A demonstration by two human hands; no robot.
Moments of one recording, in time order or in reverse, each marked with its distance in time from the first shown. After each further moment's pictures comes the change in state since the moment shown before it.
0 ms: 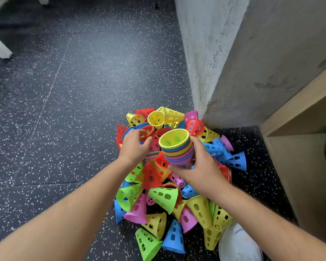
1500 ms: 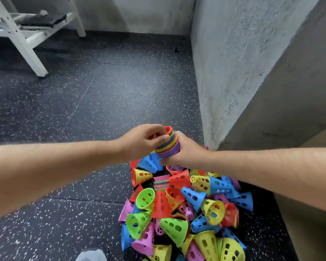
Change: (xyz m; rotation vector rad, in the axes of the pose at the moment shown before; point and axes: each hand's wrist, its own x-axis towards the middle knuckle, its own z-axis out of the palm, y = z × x) left_hand 0.000 0.079 -0.162 -0.128 -0.258 0.404; right_hand 0.111 -0.111 0.008 -0.215 -0.328 -0.059
